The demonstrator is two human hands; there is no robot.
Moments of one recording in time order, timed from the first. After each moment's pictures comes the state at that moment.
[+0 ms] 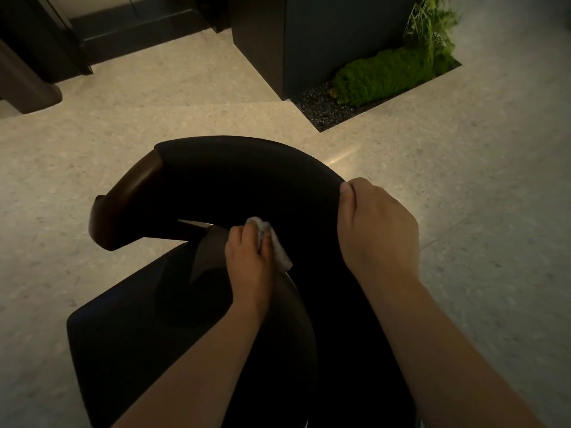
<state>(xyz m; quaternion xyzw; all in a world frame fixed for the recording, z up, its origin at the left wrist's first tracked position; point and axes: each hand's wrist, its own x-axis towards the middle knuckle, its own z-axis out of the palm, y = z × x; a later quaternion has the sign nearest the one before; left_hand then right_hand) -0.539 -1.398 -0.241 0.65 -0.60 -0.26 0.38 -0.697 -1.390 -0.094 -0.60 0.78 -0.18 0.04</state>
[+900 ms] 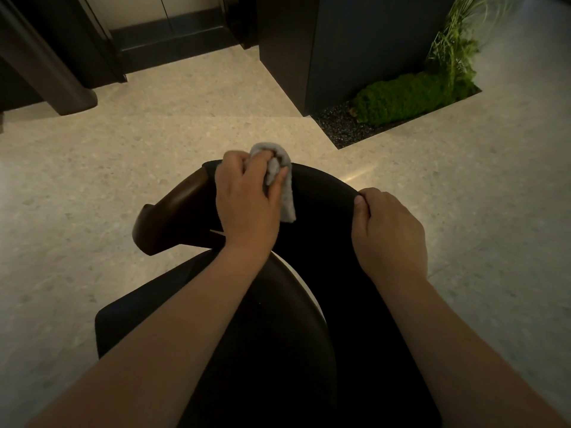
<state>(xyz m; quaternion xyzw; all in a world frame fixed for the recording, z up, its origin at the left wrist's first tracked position) -0.509 -1.472 -0.107 0.65 -0.65 -0.06 0.39 -0.683 -1.418 -0.091 -0.62 0.75 -0.20 0.05</state>
